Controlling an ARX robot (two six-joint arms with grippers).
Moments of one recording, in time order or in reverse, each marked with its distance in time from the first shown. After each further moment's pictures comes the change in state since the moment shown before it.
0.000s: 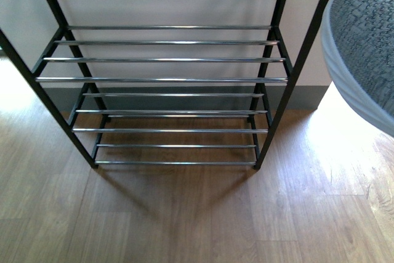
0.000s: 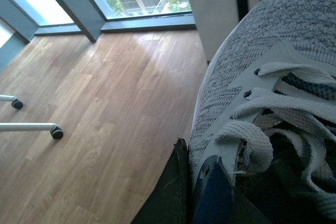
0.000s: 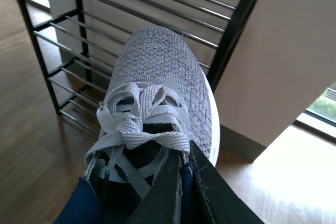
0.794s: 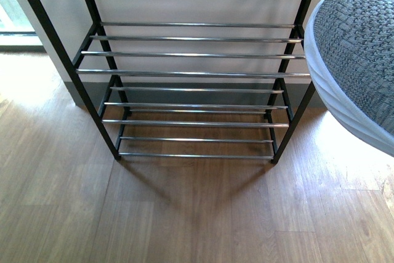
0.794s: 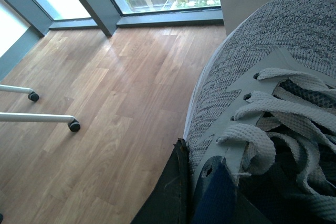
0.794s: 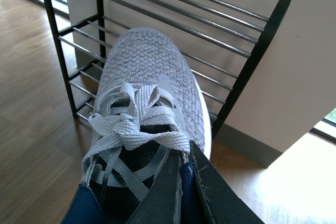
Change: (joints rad) left arm 0.002 0.000 0.000 0.000 -0.005 0.000; right arm 0.001 -0.003 -0.002 0.000 0.000 0.000
